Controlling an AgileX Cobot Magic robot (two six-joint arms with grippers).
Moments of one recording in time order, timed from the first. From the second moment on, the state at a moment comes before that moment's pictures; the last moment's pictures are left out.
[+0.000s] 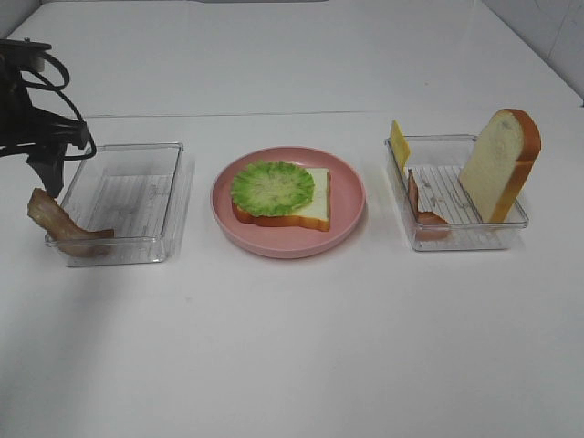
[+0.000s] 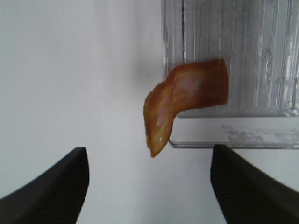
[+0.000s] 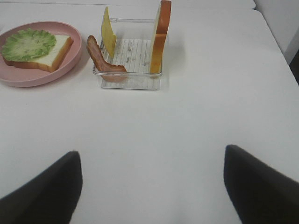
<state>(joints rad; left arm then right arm) -0.16 1.92 -1.42 0.11 1.05 -0.26 0.01 -0.01 -0.50 0.08 1.07 -0.08</state>
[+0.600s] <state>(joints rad) -0.16 2.05 -1.42 0.09 0.94 -0.26 0.01 -0.01 -0.50 0.08 1.07 -0.08</state>
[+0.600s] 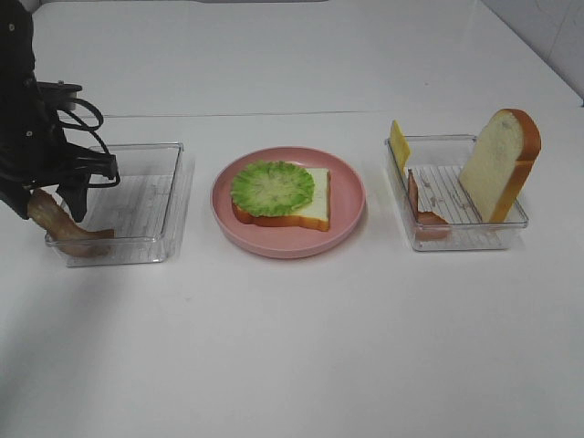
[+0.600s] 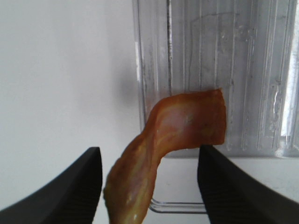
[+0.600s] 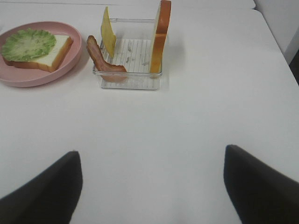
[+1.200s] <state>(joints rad) -0.16 2.05 -1.42 0.08 0.93 -0.26 0.01 -0.01 -0.50 0.08 1.07 -0.08</state>
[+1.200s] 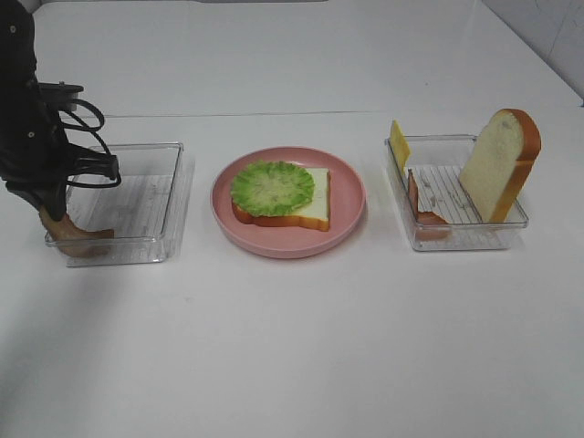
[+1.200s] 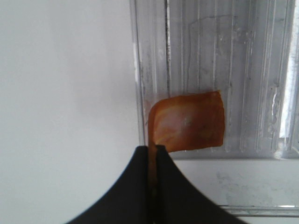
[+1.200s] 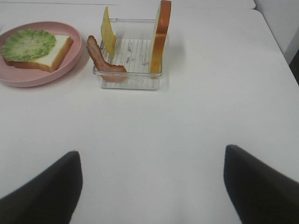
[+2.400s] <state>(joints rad) -0.28 2.04 -1.51 -1.22 0.68 0.52 0.01 -0.01 -0.50 0.08 1.07 -0.08</state>
